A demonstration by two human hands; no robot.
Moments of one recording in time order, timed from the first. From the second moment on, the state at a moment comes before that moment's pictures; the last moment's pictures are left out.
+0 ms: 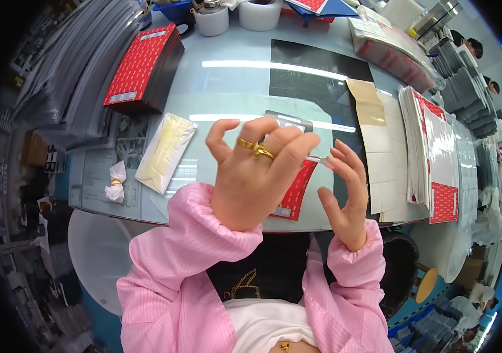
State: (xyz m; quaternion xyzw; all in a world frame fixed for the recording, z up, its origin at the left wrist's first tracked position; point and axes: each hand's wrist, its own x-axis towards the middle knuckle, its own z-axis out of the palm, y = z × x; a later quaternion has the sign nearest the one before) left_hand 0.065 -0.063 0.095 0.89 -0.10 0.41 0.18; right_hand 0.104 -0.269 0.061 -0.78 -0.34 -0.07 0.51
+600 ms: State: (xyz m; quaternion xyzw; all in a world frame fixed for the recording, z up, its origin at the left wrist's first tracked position) left_hand 0.041 -0.079 0.090 0.87 -0.12 0.44 0.20; right_hand 0.078 -0.277 0.073 -0.71 -0.26 0.00 0.66
